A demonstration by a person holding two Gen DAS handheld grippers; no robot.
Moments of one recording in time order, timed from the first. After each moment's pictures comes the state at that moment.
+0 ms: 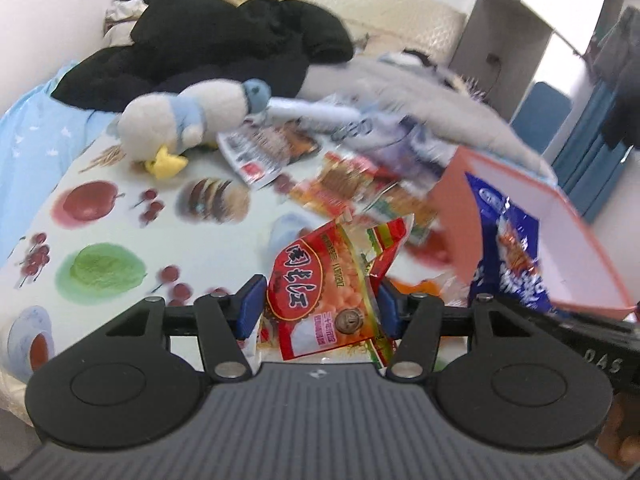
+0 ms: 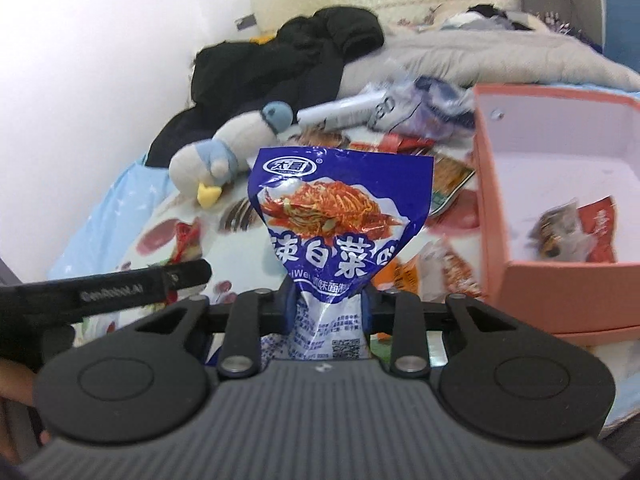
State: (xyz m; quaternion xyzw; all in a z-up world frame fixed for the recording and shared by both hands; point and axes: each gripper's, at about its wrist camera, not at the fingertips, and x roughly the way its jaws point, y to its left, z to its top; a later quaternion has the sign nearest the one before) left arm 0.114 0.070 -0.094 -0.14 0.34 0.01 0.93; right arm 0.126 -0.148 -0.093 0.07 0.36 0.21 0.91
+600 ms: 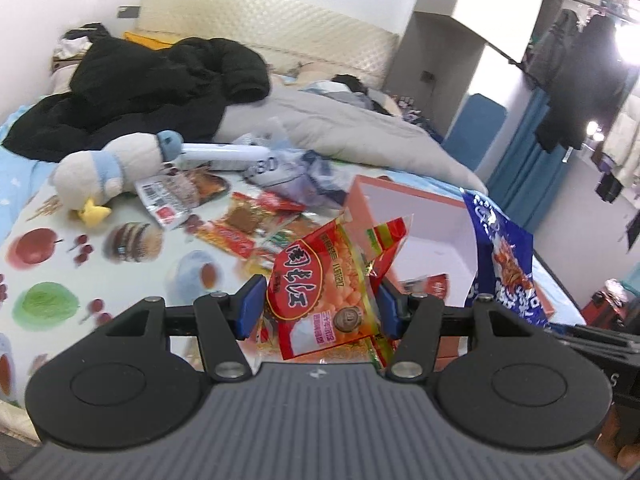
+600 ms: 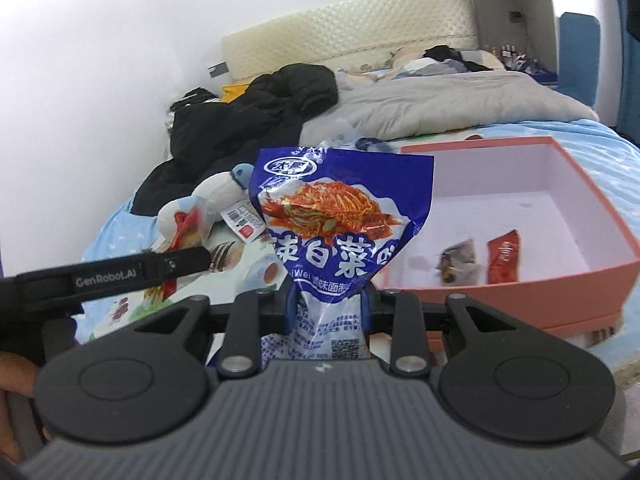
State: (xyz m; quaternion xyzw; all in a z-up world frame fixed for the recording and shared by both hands) left arm 0.084 -0.012 -0.029 -0.13 0.30 -0.07 0.94; right arm 0.071 -0.228 -0.031 0.08 0.31 0.16 0.93
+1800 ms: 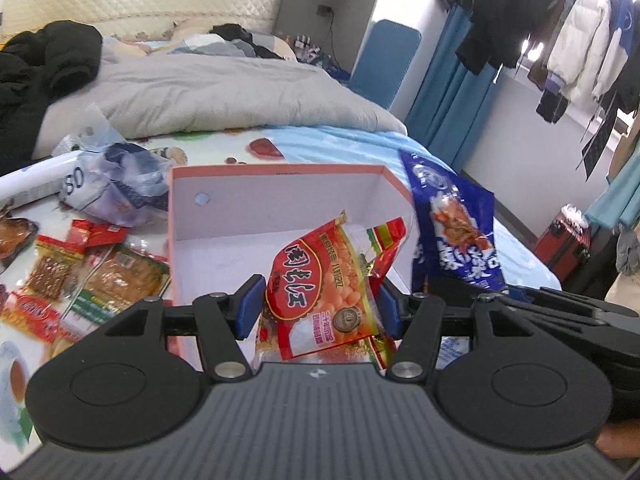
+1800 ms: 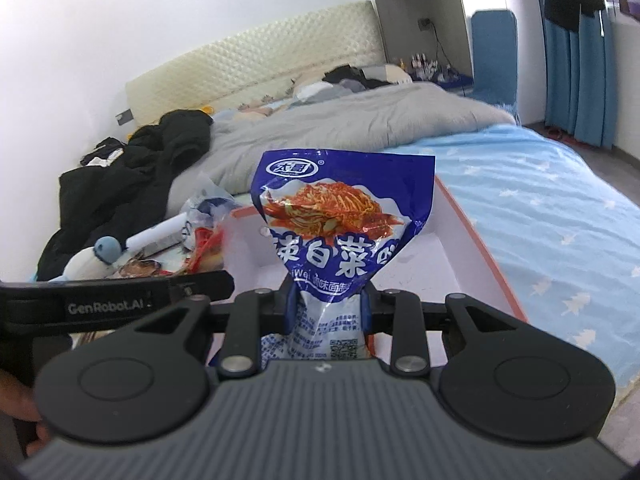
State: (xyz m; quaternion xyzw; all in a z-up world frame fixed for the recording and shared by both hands) left arm 0.314 -0.200 -0.077 -0.05 0.35 -0.22 0.91; right arm 0.215 -0.372 -0.077 0.12 0.28 0.05 0.95
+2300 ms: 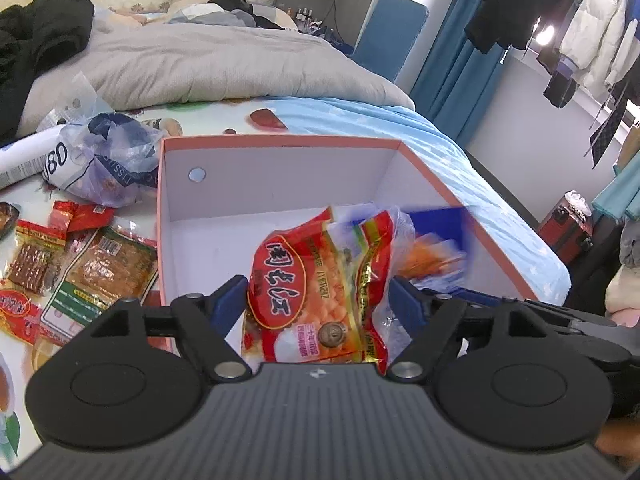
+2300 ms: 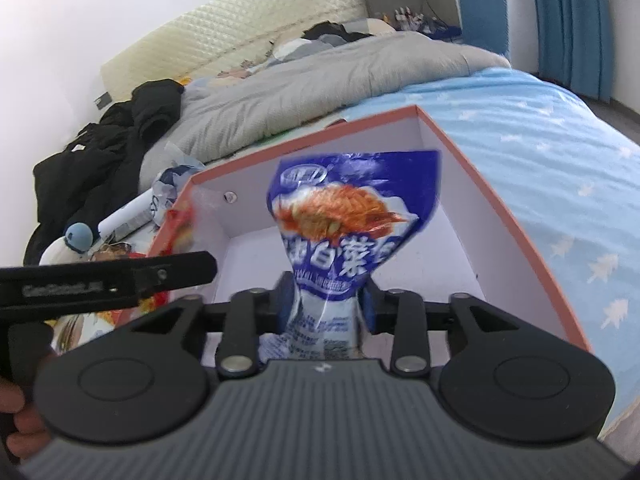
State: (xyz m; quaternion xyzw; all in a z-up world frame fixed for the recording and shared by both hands) left arm 0.353 -0.198 -0.108 -0.06 0.39 -0.22 0.89; right arm 0.253 -0.383 -0.121 0.15 0.34 0.04 0.93
